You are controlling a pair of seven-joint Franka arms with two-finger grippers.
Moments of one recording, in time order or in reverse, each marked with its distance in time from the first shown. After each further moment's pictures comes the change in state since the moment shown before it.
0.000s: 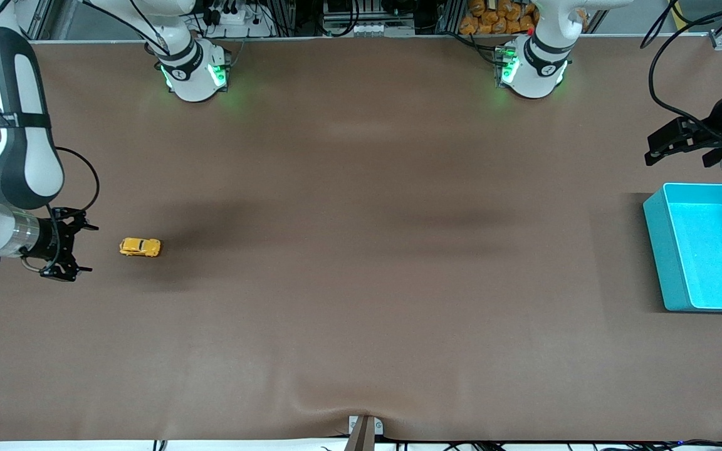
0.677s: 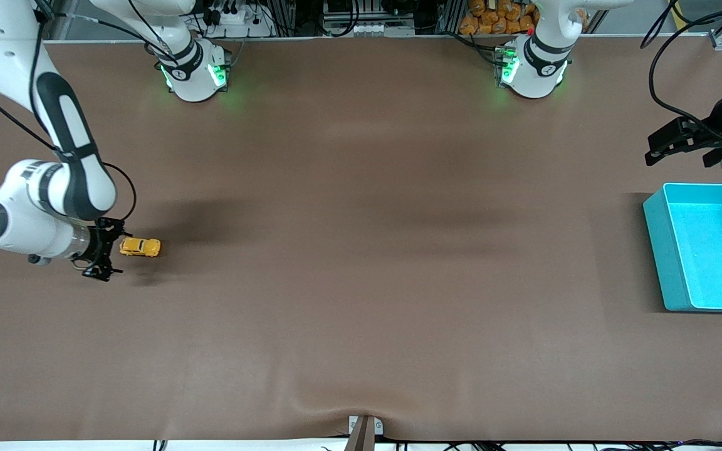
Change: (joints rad) left arm 0.000 0.000 0.000 0.001 0.000 0.000 0.000; right arm 0.004 0.116 0.001 -0.189 -0.030 0.300 0.080
